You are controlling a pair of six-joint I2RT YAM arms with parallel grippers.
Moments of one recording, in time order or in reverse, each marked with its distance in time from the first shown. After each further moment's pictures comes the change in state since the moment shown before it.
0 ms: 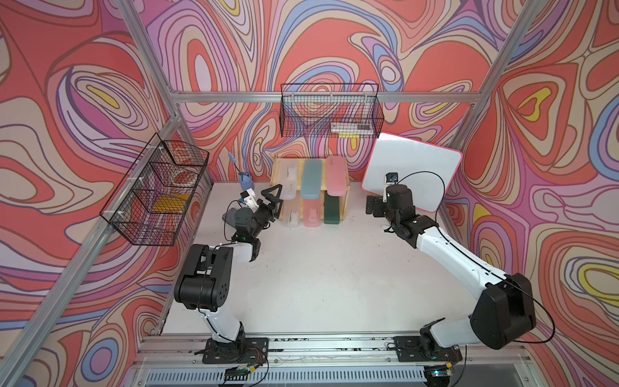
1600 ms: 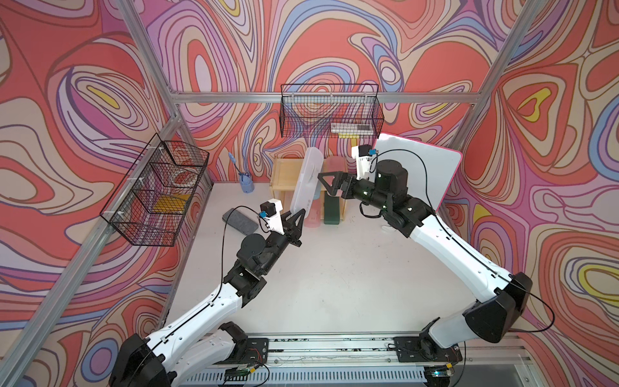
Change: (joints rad) left arm -0.522 -0.743 -0.145 -0.620 -0.515 1.175; right arm 0.234 0.086 0.409 0.020 -0.600 0.425
